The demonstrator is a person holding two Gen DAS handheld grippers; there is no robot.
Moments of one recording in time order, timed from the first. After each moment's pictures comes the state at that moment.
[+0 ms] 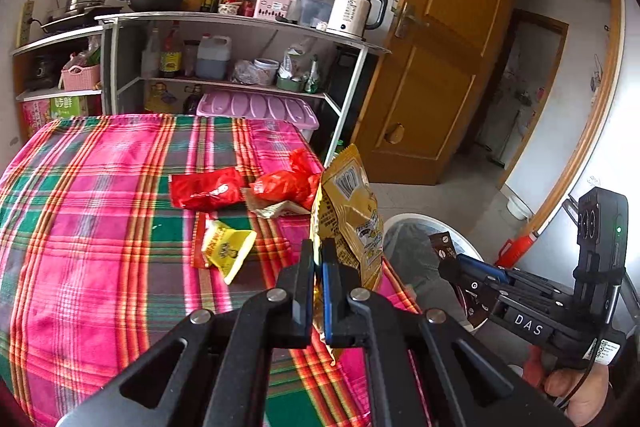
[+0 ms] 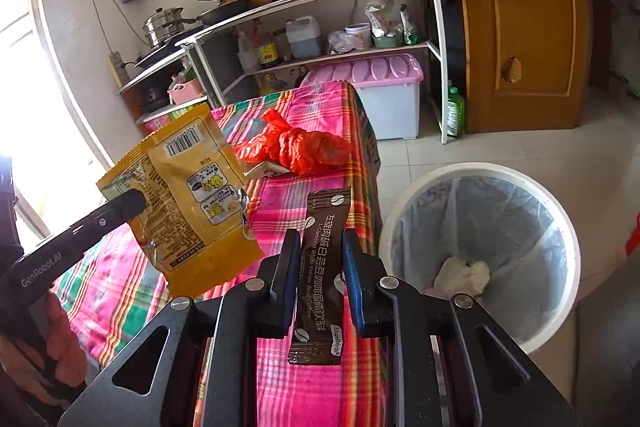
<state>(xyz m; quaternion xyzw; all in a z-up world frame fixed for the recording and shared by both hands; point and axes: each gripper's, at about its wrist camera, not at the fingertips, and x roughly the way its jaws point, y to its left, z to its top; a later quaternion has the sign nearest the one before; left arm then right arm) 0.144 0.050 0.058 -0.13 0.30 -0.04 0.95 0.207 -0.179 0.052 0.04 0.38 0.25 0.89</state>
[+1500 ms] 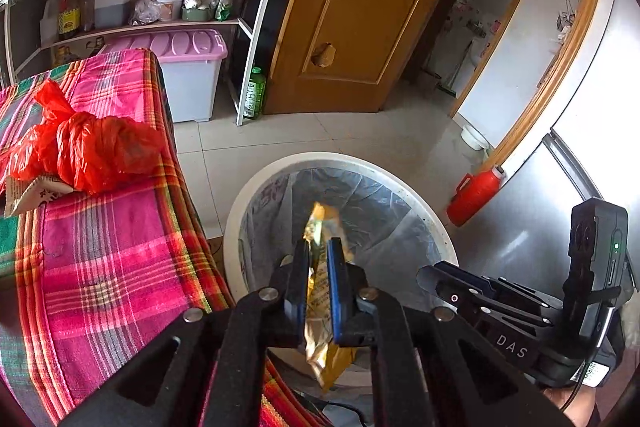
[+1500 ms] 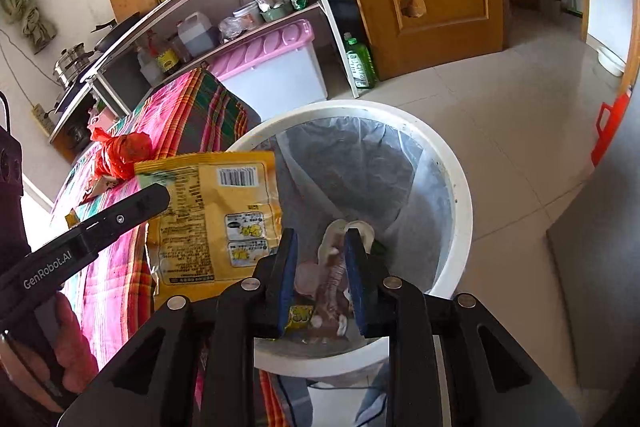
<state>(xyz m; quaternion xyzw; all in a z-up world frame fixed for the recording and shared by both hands) 0.260 -0.095 -0.001 -0.11 0.40 -0.15 0.90 0.267 -0.310 -0.019 0.11 0.45 0.13 0.88</state>
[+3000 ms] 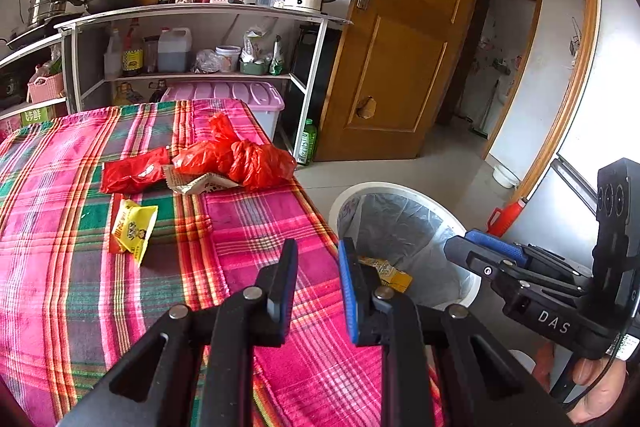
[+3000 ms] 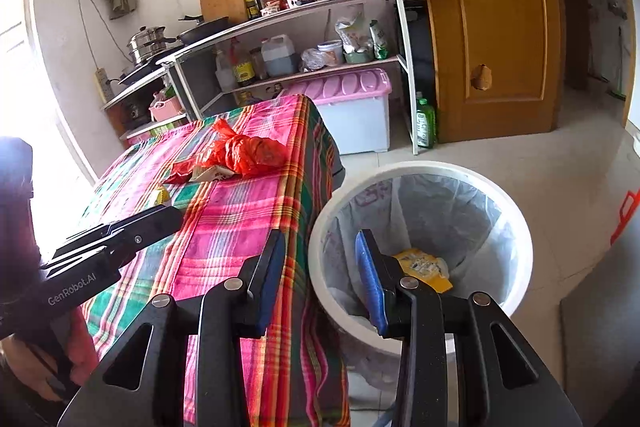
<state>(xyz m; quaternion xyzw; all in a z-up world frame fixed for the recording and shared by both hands) 0.158 -0.011 0.035 -0.10 0.31 -0.07 0.94 0.196 -0.224 0.044 0.03 0.34 0.23 0.91</state>
